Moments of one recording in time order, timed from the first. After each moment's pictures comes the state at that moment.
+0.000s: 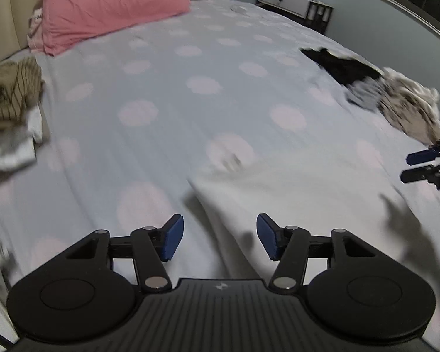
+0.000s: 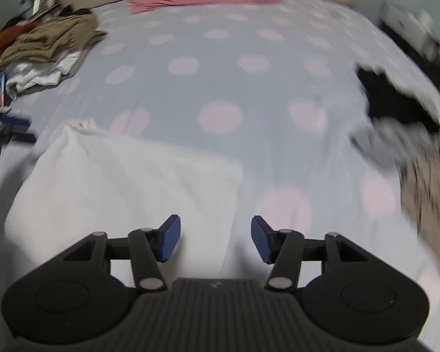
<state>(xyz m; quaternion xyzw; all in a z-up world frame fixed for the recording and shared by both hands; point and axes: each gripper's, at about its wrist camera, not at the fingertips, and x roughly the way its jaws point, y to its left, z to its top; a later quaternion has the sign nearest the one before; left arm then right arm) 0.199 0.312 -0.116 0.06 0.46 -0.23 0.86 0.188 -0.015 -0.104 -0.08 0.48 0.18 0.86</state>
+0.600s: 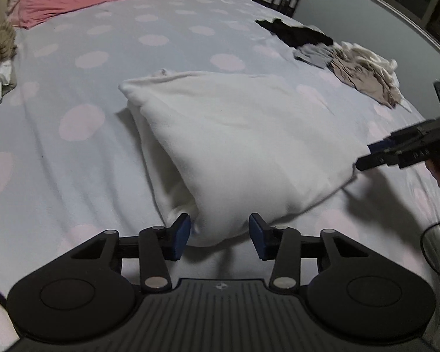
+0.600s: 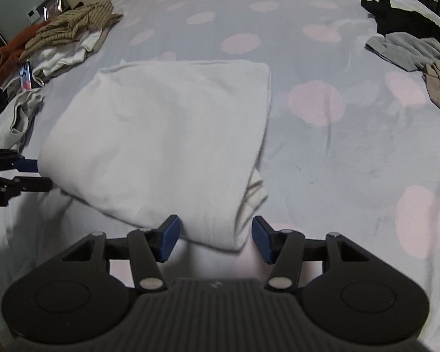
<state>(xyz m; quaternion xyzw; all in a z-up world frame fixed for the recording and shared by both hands) 0.106 0.306 -0.154 0.03 0.47 -0.28 0.84 0.117 -0.031 -0.161 0.00 0.51 0.22 0.83</state>
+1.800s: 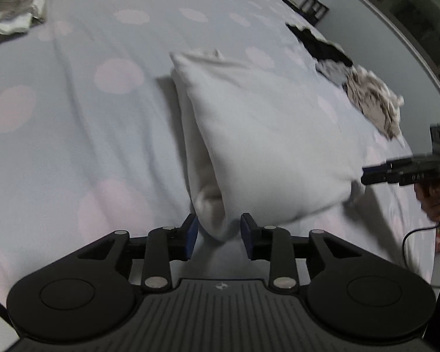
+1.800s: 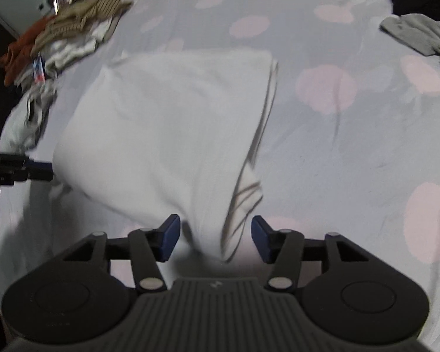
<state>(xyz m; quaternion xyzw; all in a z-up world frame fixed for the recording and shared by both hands) 0.133 0.367 -0.152 -0.08 0.53 -0.26 0.80 0.141 -0.042 -0.159 0.03 0.55 0.26 0.79</state>
